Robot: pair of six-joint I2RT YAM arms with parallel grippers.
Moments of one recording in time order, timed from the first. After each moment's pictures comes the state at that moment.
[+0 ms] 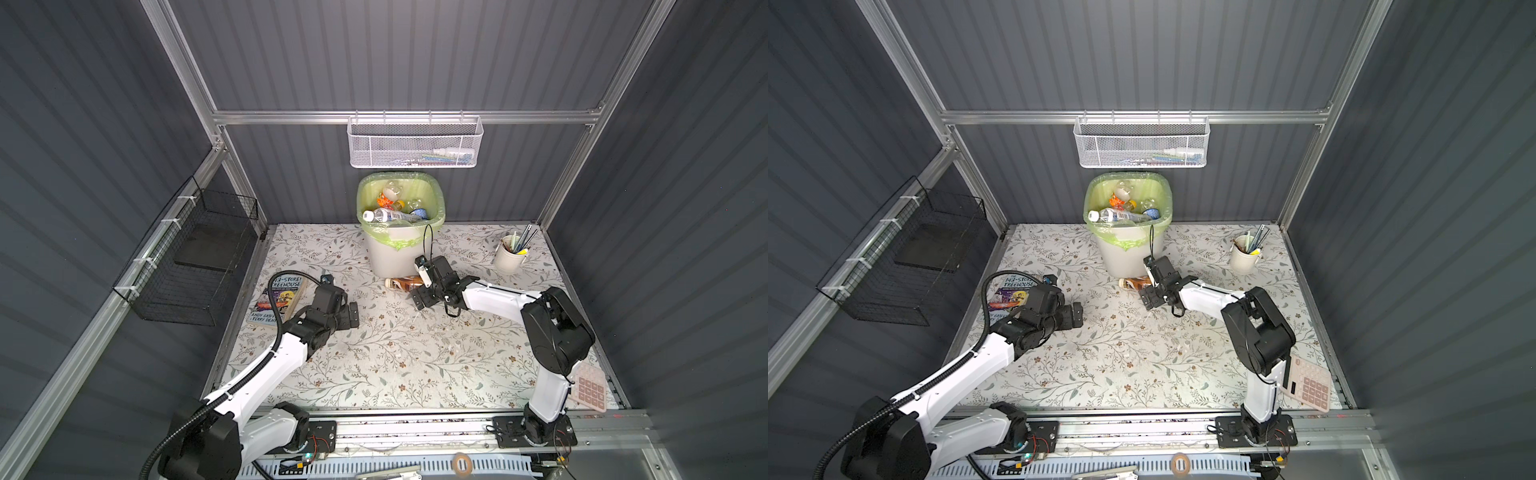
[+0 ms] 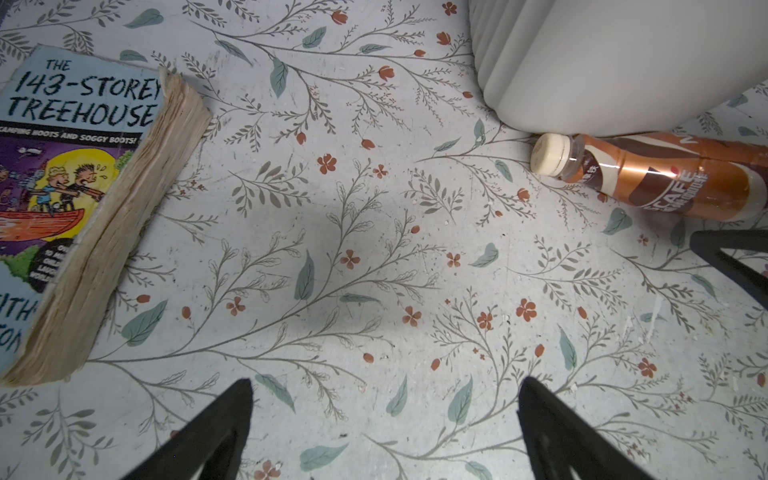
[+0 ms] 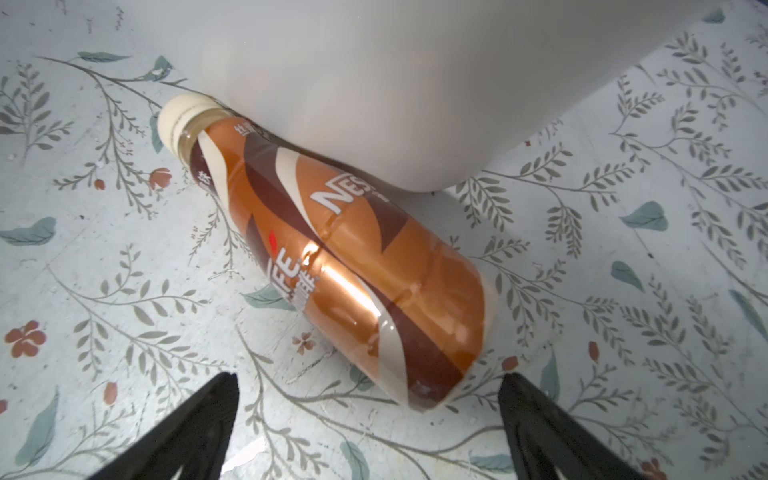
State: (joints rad) left arm -0.46 1.13 0.70 -0.42 -0.21 -0.40; right arm 0.61 1.86 1.18 -0.21 0.11 0.01
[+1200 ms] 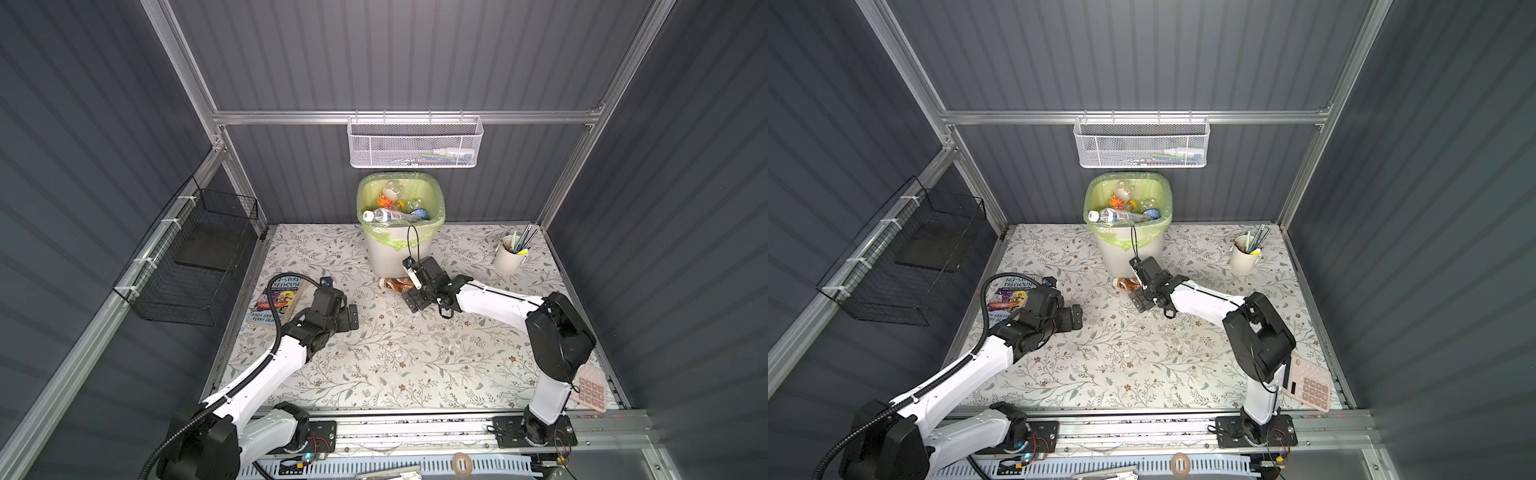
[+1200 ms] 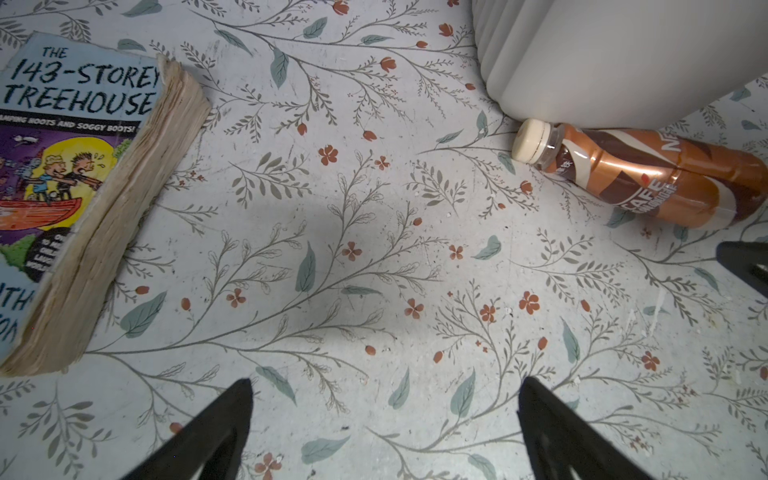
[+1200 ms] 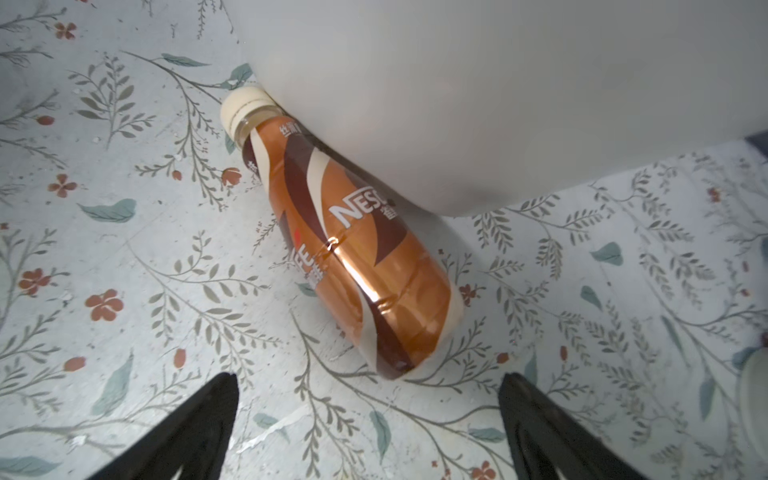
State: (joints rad) left arm -0.46 1.11 0.68 -0.42 -0.21 -0.40; right arm 0.72 1.84 1.26 -0.33 0.26 -0.07
